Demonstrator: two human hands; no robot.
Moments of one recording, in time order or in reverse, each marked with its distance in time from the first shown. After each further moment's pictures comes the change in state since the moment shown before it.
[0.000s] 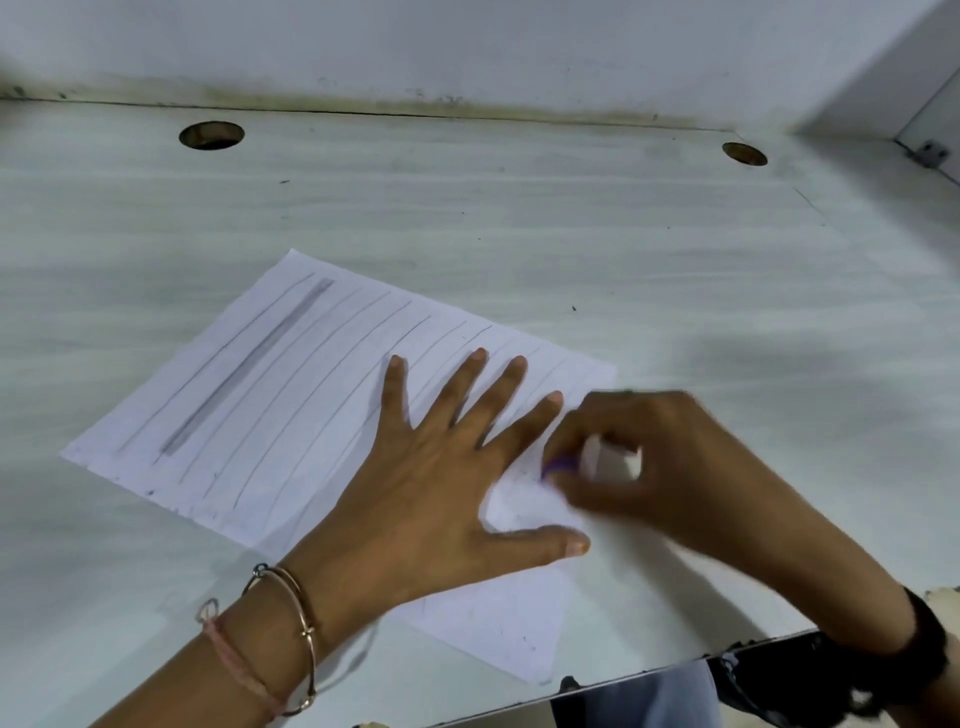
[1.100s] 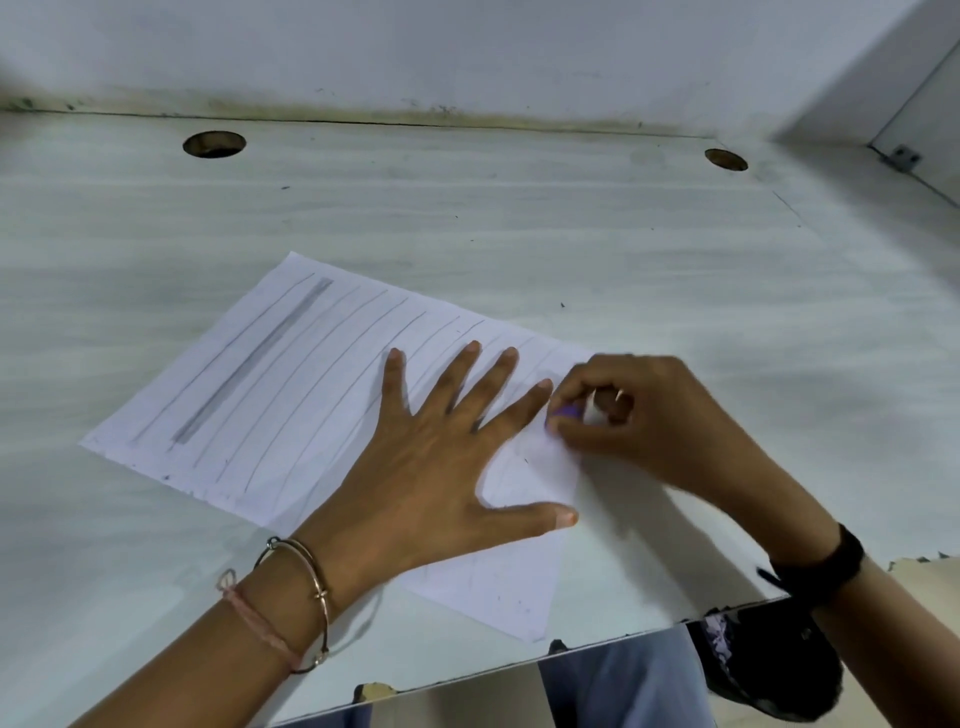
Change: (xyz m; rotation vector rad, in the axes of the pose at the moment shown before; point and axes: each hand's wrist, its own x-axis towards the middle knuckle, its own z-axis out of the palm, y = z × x) left_hand 0.003 0.001 -0.002 0.015 -0.036 -0.027; right_hand 0.009 0.013 -0.001 0.105 0.113 0.005
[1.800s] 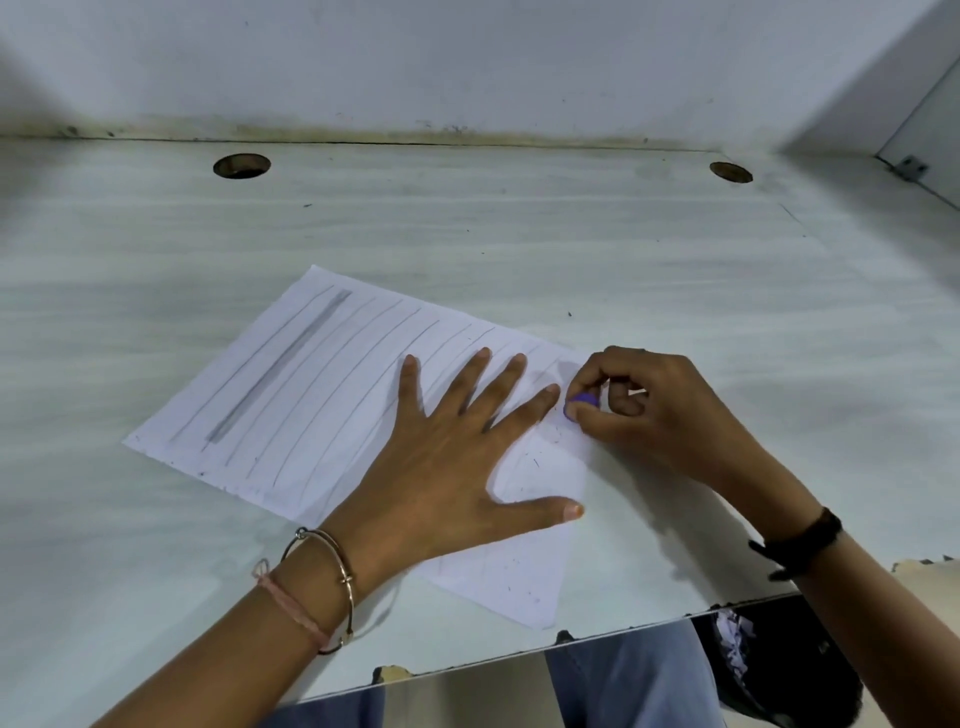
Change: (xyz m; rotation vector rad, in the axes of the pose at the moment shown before) left_hand 0.000 0.002 0.001 -0.011 0.000 -0.007; right_hand 0.006 0.019 0.000 -0.012 0.103 -0.010
